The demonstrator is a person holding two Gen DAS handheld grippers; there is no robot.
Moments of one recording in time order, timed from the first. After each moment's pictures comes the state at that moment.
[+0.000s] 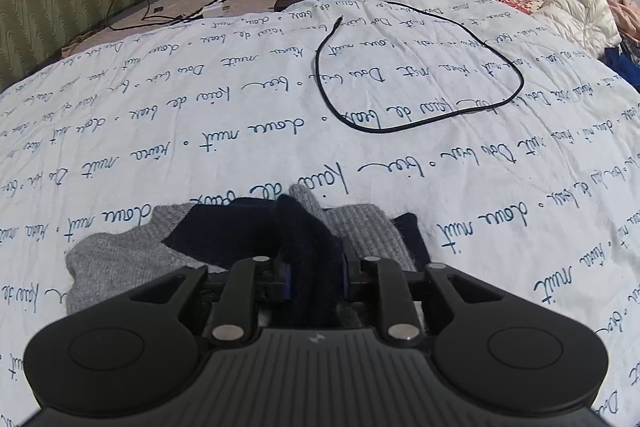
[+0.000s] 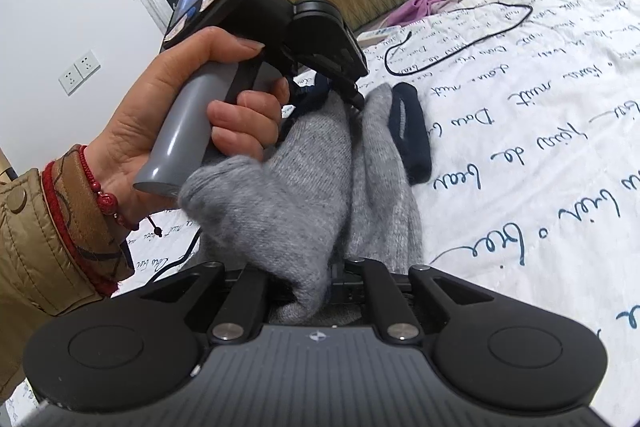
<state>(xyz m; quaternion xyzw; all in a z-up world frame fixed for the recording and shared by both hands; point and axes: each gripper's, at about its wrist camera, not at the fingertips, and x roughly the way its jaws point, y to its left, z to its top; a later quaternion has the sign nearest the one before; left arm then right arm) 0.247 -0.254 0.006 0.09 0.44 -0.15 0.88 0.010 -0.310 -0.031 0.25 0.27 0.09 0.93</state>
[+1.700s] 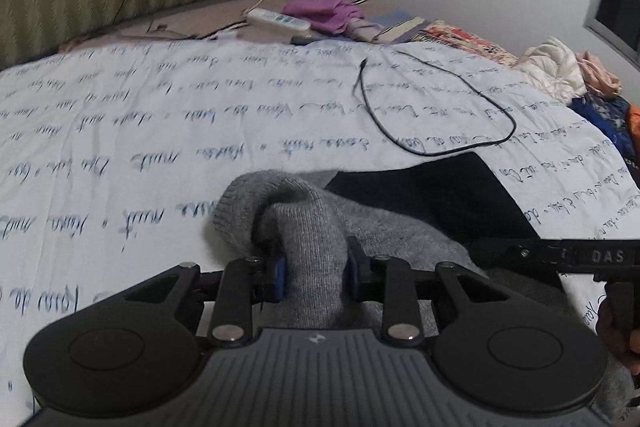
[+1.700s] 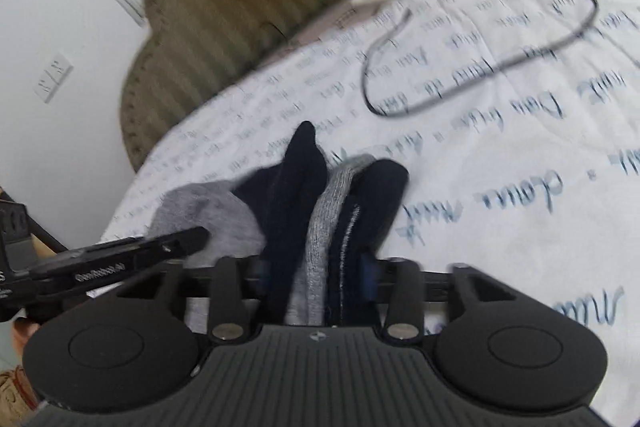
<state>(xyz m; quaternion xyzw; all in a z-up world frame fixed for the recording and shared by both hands) 0.244 -0.131 -0.004 0.01 0.37 -0.22 0.90 0.195 -0.400 -0.021 0.27 0.36 0.14 0.88</state>
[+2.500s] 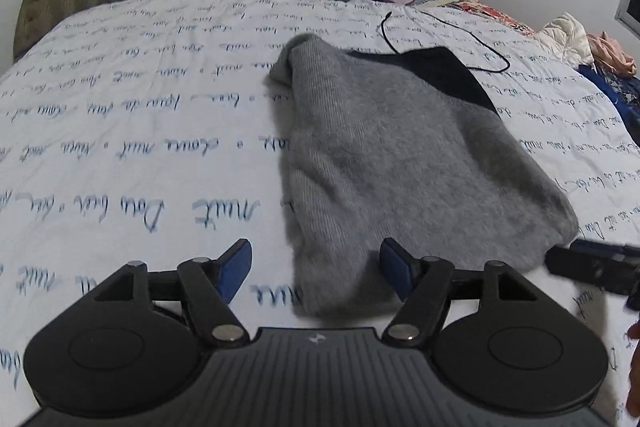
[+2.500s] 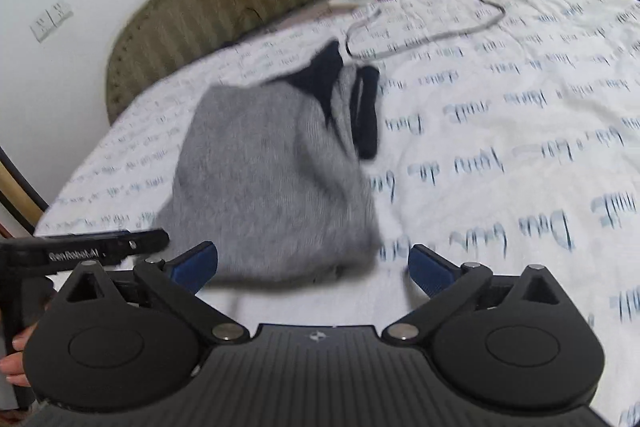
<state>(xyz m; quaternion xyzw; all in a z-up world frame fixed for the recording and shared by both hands) 0.072 -0.087 -0.007 0.01 0.41 -0.14 0.90 -0.003 -0.341 0.006 0.18 0.37 0.06 0.91</state>
